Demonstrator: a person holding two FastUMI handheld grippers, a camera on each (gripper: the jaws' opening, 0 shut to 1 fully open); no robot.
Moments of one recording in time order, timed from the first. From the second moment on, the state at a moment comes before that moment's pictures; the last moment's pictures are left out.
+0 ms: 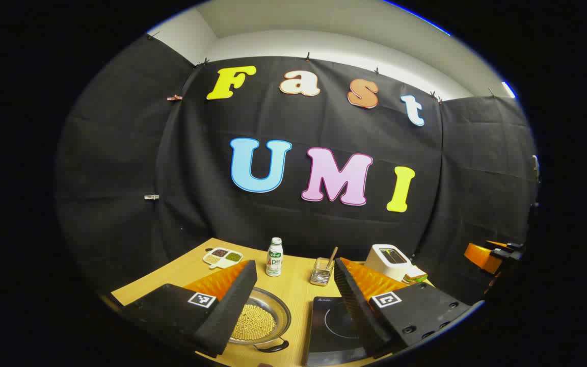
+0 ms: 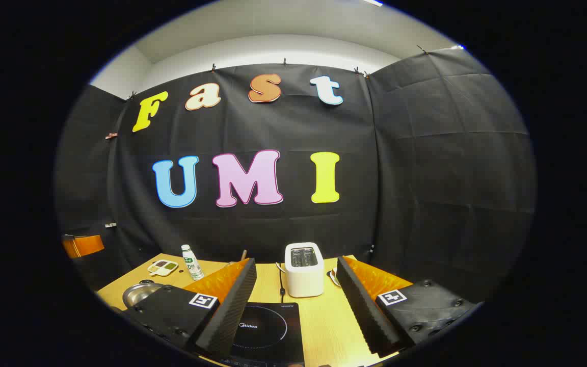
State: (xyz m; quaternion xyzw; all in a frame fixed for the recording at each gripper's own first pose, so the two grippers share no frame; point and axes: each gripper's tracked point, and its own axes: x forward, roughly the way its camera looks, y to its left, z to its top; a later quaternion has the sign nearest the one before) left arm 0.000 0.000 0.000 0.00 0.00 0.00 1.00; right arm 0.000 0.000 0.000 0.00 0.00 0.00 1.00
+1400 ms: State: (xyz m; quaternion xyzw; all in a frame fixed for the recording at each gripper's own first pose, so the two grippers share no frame) left arm 0.005 0.080 -0.049 0.05 0.02 -0.07 1.00; right arm -0.018 0.074 0.024 -0.03 -0.05 -0.06 1.00
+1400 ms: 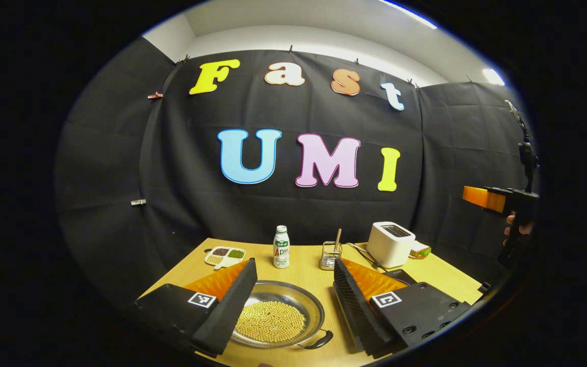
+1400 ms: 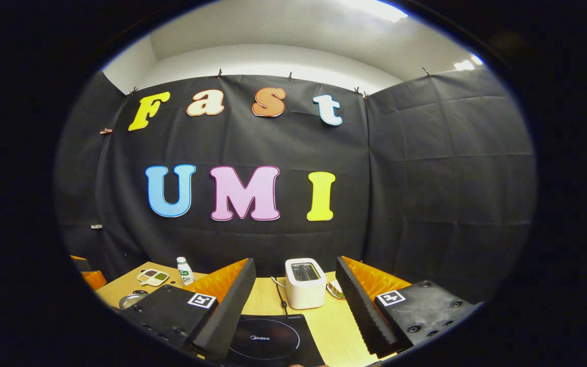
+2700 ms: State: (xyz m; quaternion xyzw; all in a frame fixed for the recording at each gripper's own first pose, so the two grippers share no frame) left arm -0.029 0.097 -0.209 0.13 0.25 -0.23 0.93; right arm -0.065 0.112 -0.036 -0.01 0.02 -0.07 1.00
